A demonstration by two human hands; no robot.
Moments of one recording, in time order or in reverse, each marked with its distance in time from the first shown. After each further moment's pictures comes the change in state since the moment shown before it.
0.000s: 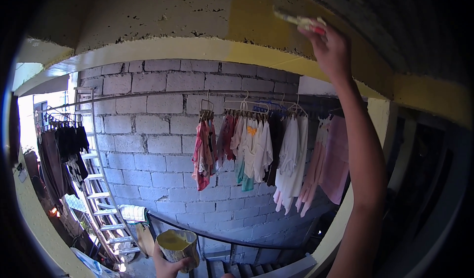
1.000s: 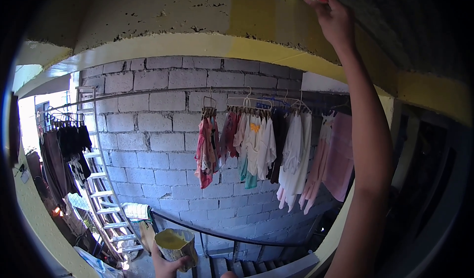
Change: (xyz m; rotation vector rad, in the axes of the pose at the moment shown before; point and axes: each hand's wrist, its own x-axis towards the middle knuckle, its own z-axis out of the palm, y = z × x) left_hand -0.002 -0.008 -0.004 -0.151 0.022 -0.070; right_hand 0.045 0.016 0.007 -0.181 0.080 0.123
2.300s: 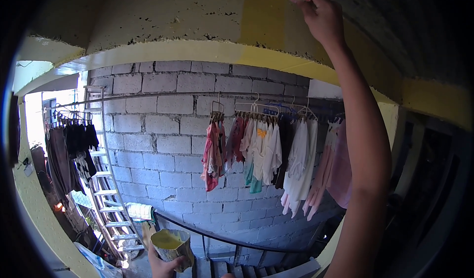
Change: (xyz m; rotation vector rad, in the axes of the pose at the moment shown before) left_hand -0.004 0.014 -0.010 0.010 0.065 0.038; right_hand 0.016 -0.014 0.036 0.088 0.051 -0.257
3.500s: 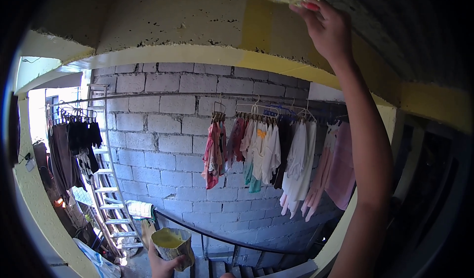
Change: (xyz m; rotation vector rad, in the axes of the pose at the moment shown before) left_hand -0.015 -0.007 -0.007 0.110 0.021 0.004; right_hand 0.000 -0.047 -0.035 0.307 0.025 -0.069
